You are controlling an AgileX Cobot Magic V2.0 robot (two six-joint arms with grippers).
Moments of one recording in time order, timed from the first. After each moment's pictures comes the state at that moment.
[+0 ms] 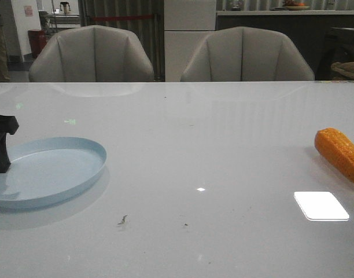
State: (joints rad) left arm -0.03 1.90 -1.14 -0.10 0.60 0.06; right arm 0.02 0.85 -0.53 -0.12 0.38 0.30
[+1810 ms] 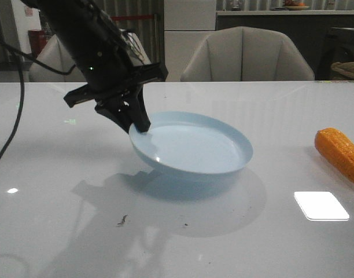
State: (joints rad) left arm -0.43 2.09 -1.64 -0.40 0.87 0.06; right arm 0.02 0.85 -0.53 -0.12 0.41 0.30
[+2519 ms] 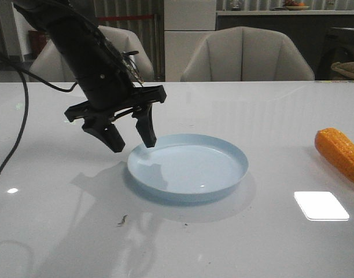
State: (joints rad) left arm -0.43 2.13 -1.65 -0.35 0.85 0.06; right arm 0.02 0.85 -0.53 -0.12 0.41 0.30
